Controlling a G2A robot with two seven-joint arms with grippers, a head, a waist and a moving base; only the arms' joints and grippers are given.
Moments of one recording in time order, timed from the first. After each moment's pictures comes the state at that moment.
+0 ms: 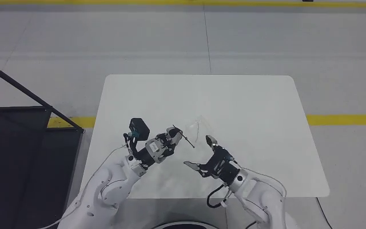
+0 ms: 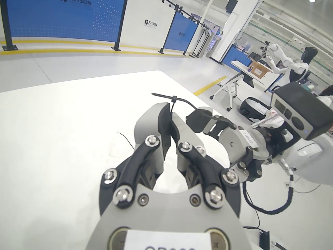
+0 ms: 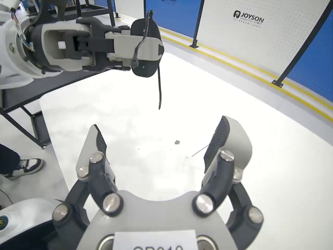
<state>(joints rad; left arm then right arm) 1.43 -1.11 -1.22 -1.89 0.80 -0.44 -0.07 -1.51 -1.30 1.26 -1.94 -1.39 -0.56 0.14</state>
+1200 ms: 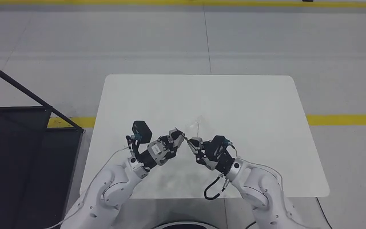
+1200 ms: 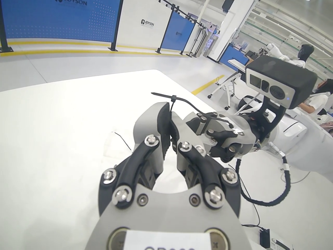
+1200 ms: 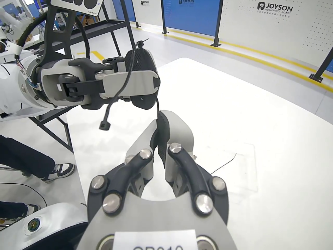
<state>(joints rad) 1.44 -1.12 -1.22 -1.88 0.81 -0.47 -0.06 -1.39 -1.29 1.21 -1.86 -1.20 -0.57 0.21</state>
